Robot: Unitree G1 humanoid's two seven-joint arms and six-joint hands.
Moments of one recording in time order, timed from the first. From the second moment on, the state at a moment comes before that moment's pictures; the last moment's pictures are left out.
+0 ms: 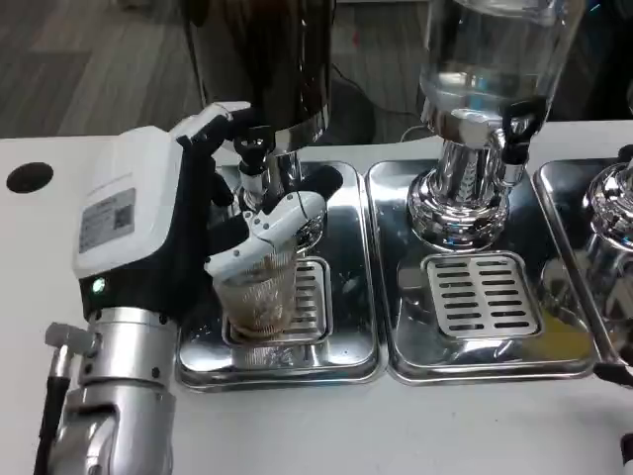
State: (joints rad) left arm 0.05 0.20 -0.22 -0.50 0.88 0.25 0.03; right arm 0.58 -0.39 -0.19 0.25 -0.13 -0.97 0.07
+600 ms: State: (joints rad) left arm 0.06 0.20 -0.22 -0.50 0.88 0.24 0.03; right arm 0.58 -0.39 -0.19 0.25 -0.13 -0.97 0.07
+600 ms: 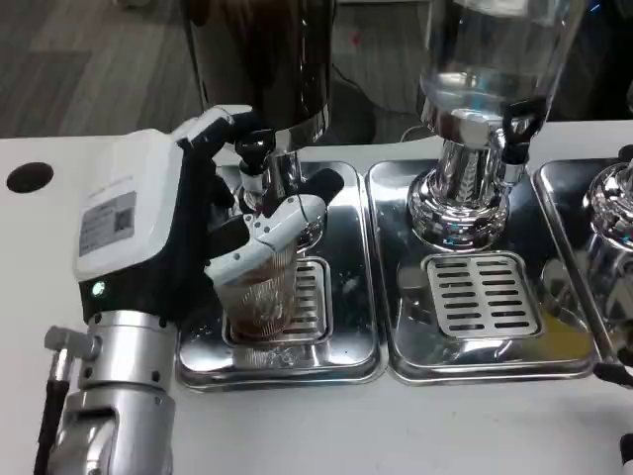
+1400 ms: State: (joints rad) left arm 0.06 0.20 -0.22 -0.51 0.88 0.24 0.03; right arm 0.57 -0.38 -0.30 0.14 -0.43 -1.05 -0.06
